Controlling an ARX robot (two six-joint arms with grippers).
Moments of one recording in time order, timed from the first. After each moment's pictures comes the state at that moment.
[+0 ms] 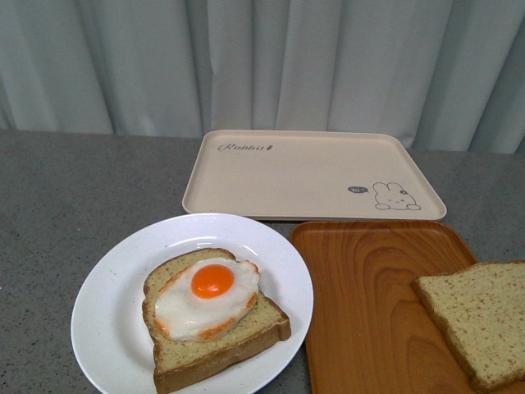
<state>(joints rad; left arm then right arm) 0.00 0.00 0.02 0.00 0.00 0.00 0.00 0.00 0.01 0.00 0.00 0.00</state>
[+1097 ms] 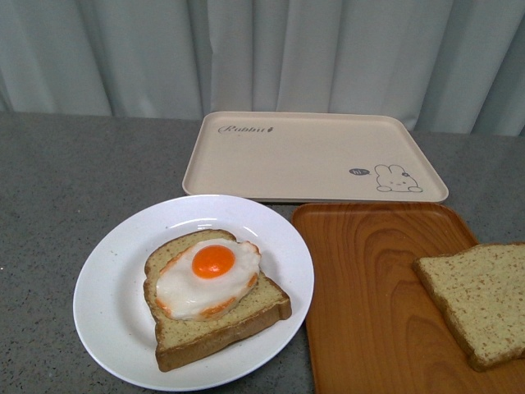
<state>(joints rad) 0.00 0.00 0.02 0.00 0.00 0.00 0.00 0.00 0.01 0.00 0.00 0.00</state>
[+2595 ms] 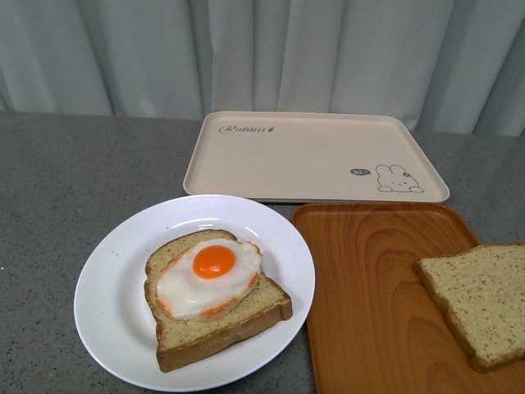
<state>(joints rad) 0.00 0.00 0.02 0.00 0.00 0.00 0.04 0.15 0.11 -0.28 -0.02 0.60</state>
